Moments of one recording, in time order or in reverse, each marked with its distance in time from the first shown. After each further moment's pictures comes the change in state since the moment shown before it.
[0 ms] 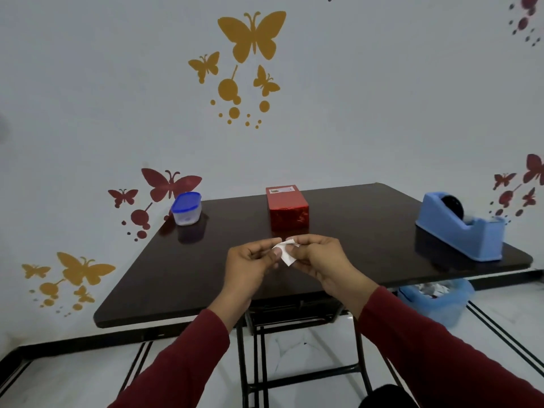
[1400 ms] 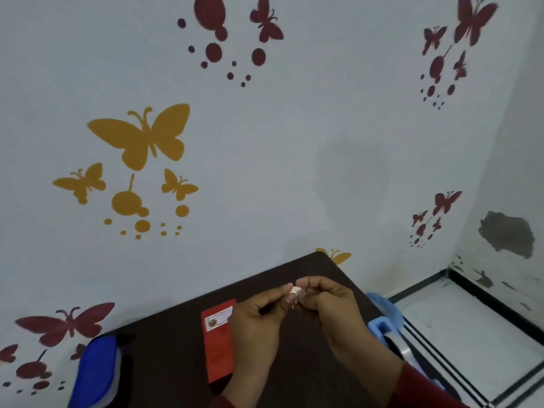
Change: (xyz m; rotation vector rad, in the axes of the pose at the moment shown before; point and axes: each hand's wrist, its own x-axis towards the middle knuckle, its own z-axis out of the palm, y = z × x) left_hand 0.248 0.247 0.177 0.051 -0.124 -0.037; right_hand 0.129 -0.329 -0.074 0.129 0.374 0.065
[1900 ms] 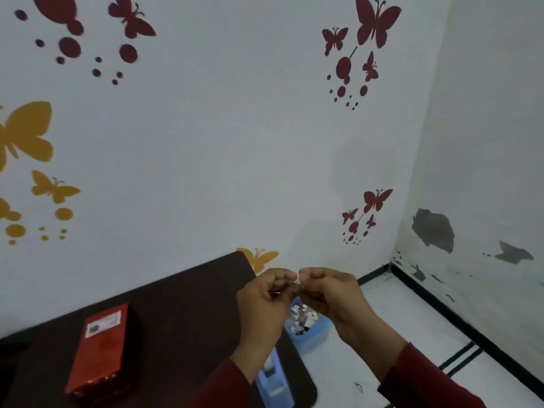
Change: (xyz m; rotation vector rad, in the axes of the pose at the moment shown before) left_hand -0.039 0.021 0.323 0.134 -0.078 0.121; right_hand 0.033 -0.094 -0.315 0.026 0.079 0.085
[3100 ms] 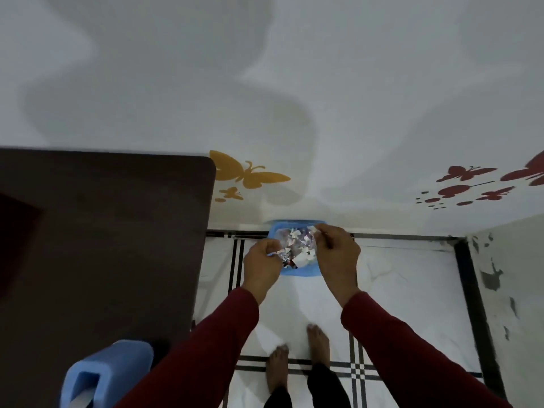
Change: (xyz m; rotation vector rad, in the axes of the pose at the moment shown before) left_hand 0.226 -0.366 0.256 0.149 0.232 -1.048; right_hand 0.543 0.150 -0.116 -0.947 -0.077 -0.251
